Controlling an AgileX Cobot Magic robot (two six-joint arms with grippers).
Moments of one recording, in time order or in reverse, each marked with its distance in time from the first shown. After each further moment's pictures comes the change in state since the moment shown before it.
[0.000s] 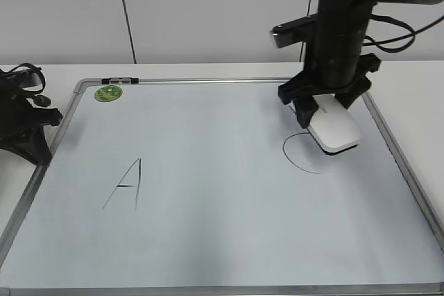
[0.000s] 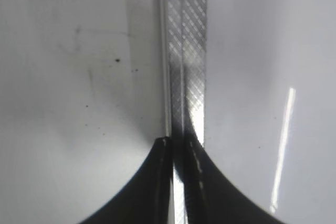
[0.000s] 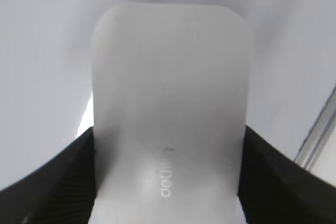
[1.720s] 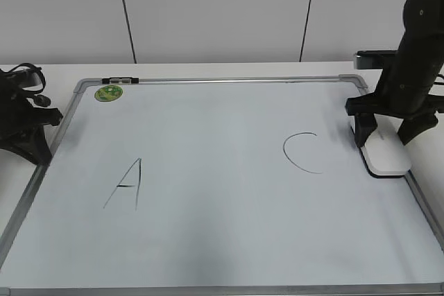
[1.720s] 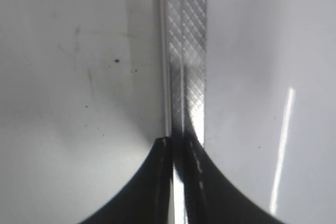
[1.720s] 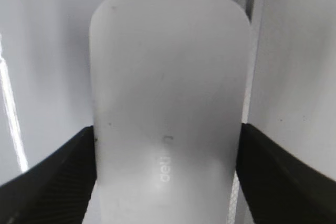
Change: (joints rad) left arm 0.000 0.000 0.000 0.000 -0.004 0.000; right arm -0.323 0.057 0.139 0.152 -0.129 -0.036
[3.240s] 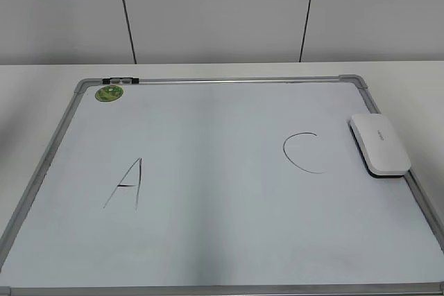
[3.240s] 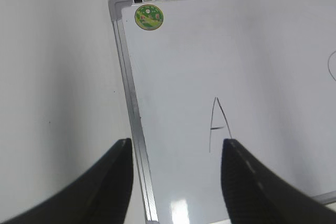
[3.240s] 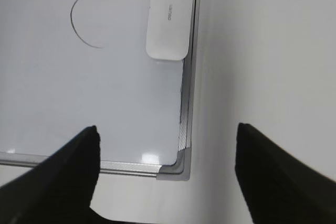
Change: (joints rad) left arm -0.002 -0.844 -0.054 -0.001 0.301 -0.029; right arm 0.000 -1.029 0.388 0.027 0.197 -0.073
